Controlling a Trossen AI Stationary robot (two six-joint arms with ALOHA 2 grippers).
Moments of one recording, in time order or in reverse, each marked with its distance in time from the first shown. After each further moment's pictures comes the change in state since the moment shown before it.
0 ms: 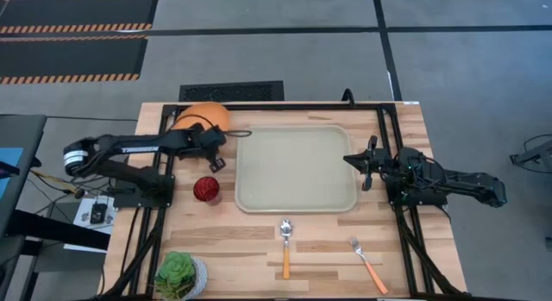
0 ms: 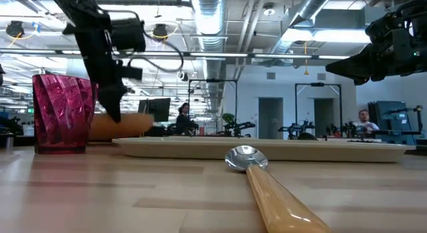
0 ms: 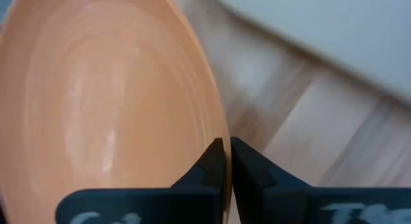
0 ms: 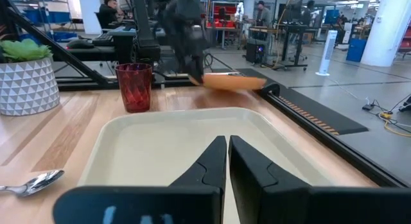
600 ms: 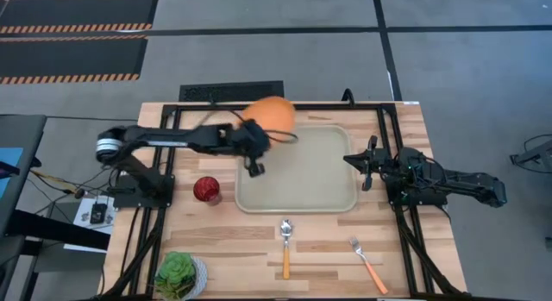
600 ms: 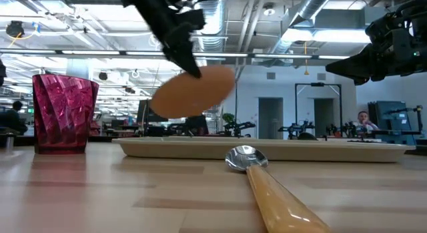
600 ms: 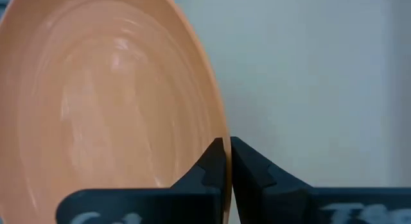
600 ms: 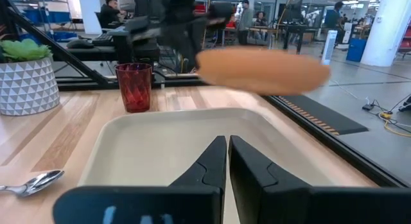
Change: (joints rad) left arm -0.225 0.345 0.519 0.134 0.173 0.191; right arm 0.000 0.000 0.000 0.000 0.000 0.000
